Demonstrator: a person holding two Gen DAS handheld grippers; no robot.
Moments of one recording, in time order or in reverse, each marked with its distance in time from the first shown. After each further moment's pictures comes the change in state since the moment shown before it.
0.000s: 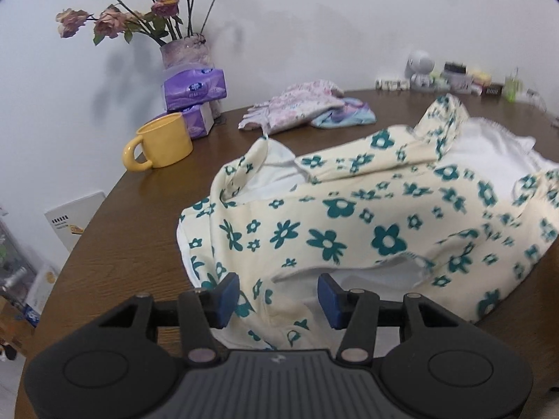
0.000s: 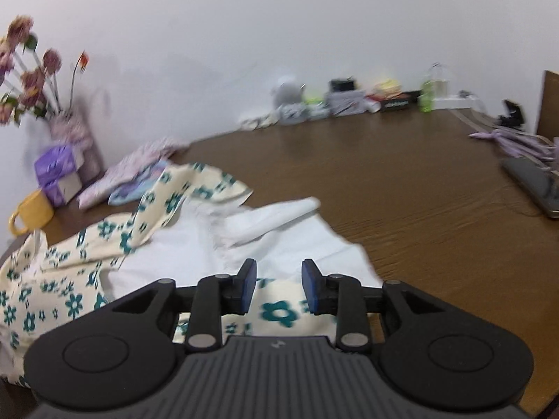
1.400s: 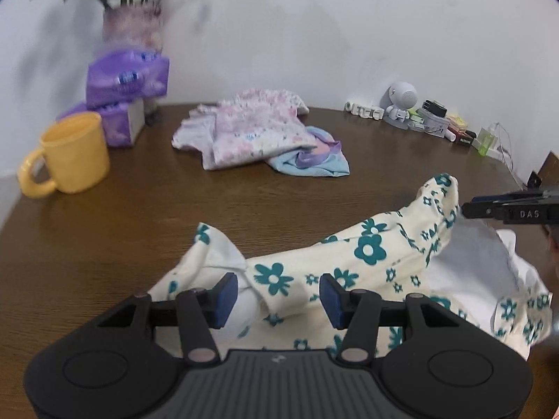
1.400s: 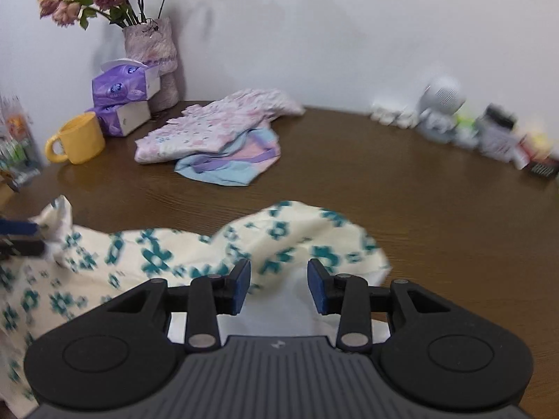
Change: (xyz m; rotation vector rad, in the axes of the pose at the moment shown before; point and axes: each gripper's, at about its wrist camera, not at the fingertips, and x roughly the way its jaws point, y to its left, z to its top) left arm 0.110 0.032 0.123 -0.170 0.074 -0.336; right arm 0.135 0.123 0.103 -0.349 0.209 0.233
